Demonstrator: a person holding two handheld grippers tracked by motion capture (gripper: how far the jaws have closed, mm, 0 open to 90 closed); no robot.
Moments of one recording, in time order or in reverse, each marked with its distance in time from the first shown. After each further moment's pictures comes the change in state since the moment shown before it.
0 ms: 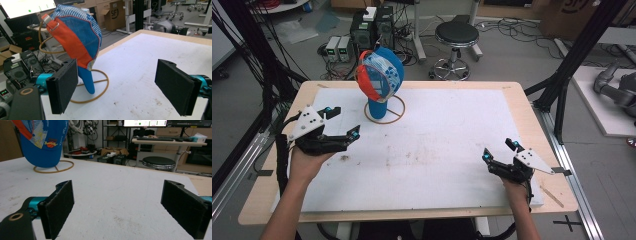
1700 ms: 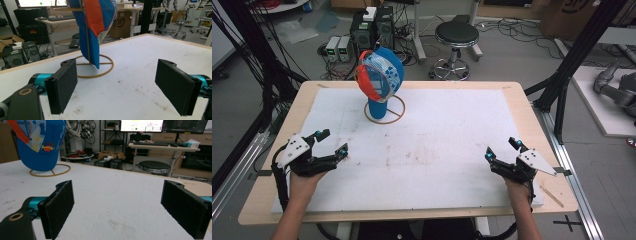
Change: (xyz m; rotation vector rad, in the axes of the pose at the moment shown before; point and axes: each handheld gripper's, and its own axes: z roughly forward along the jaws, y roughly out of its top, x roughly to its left) left arm 0.013 -0.091 -0.020 -0.091 0.053 -0.136; right arm -0.003 0.004 -0.005 -0.033 -0.024 -0.009
